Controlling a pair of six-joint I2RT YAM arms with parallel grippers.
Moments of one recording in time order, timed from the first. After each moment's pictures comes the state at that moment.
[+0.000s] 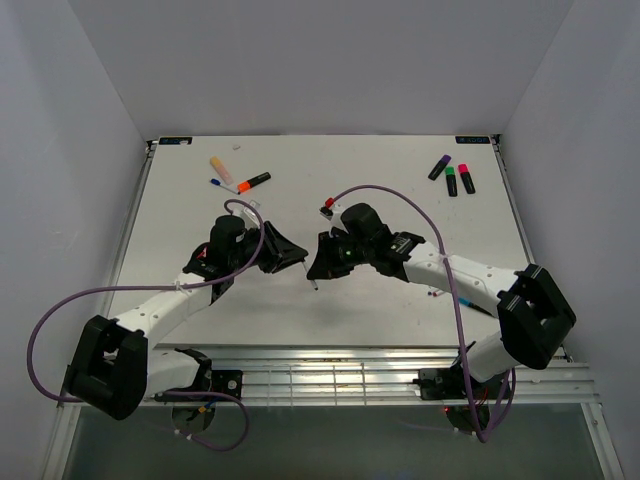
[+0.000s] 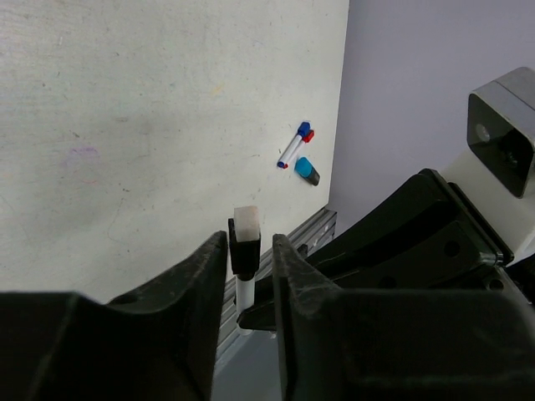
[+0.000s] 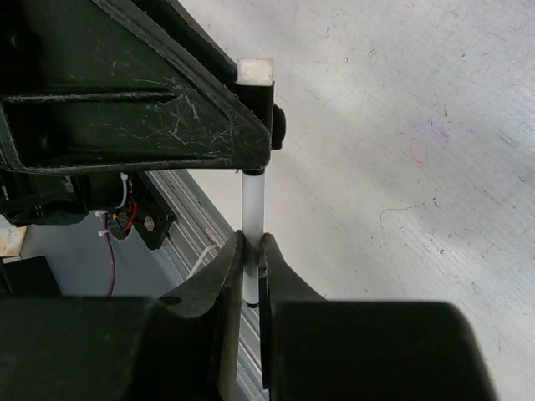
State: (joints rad) left arm -0.43 1.20 0.60 0.13 0.48 -1.06; right arm 0.85 1.49 1.01 -0.18 -0.38 0.56
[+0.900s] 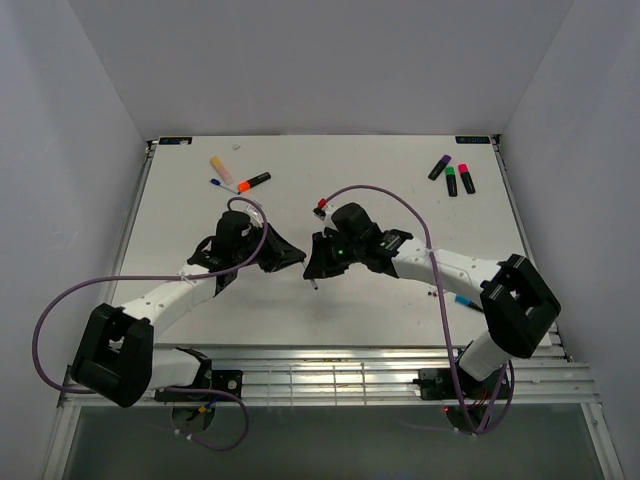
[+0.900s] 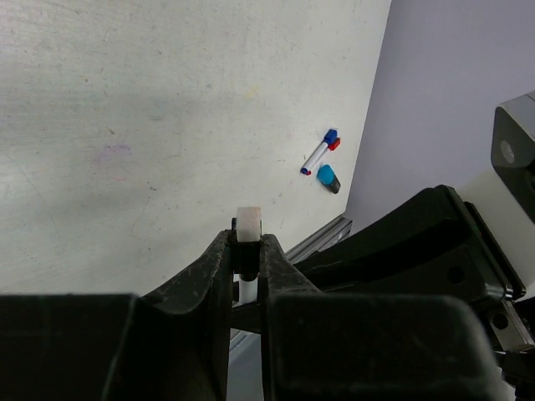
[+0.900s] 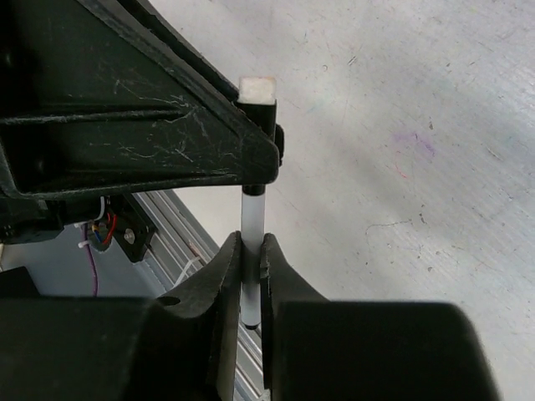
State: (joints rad) left arm -0.43 1.26 0.64 0.05 0.45 -1.06; right arm 0.86 1.57 1.05 -0.18 -0.35 0.55
